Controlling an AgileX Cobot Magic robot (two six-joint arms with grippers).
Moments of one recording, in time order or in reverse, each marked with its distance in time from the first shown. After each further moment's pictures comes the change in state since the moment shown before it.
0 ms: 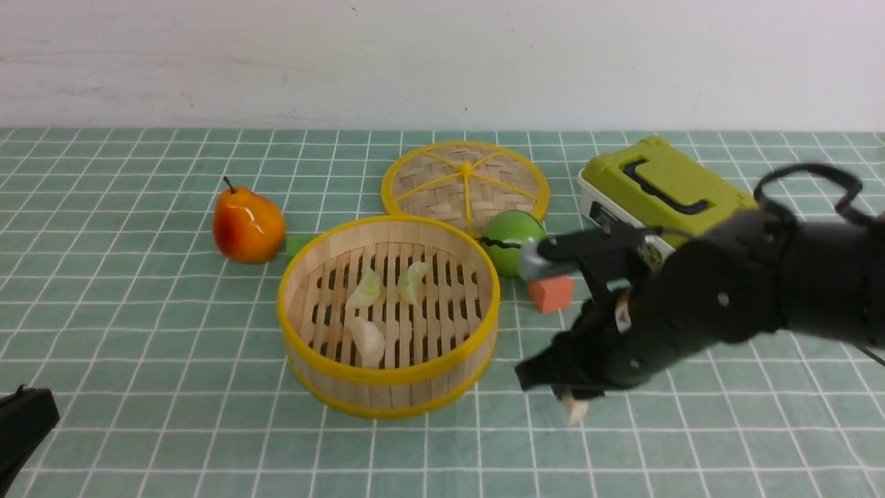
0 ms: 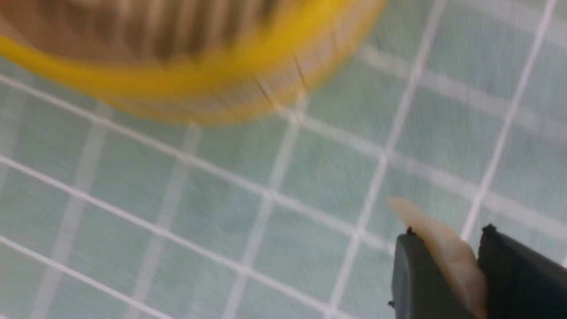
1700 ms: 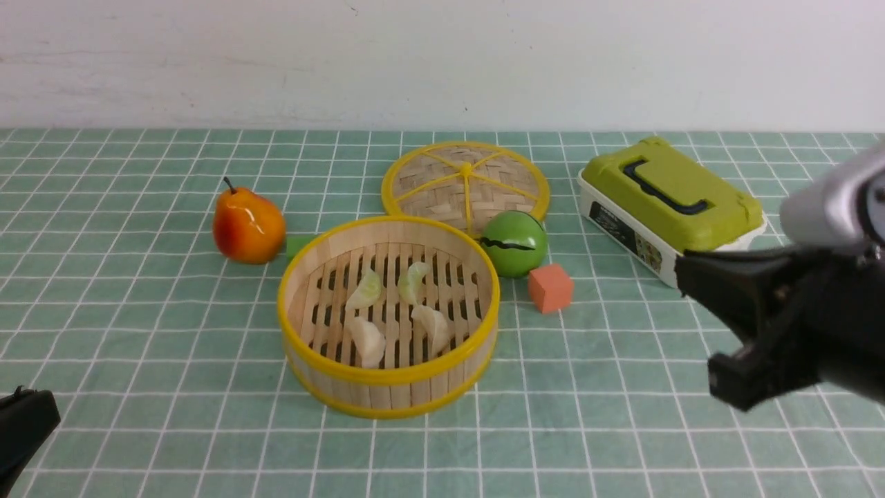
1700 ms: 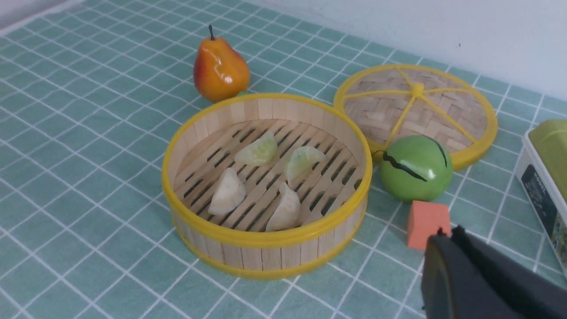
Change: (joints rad) right arm -0.011 -0.761 0.566 -0.036 -0.541 -0.185; left arm 0.000 0.000 0.000 0.000 0.010 0.000
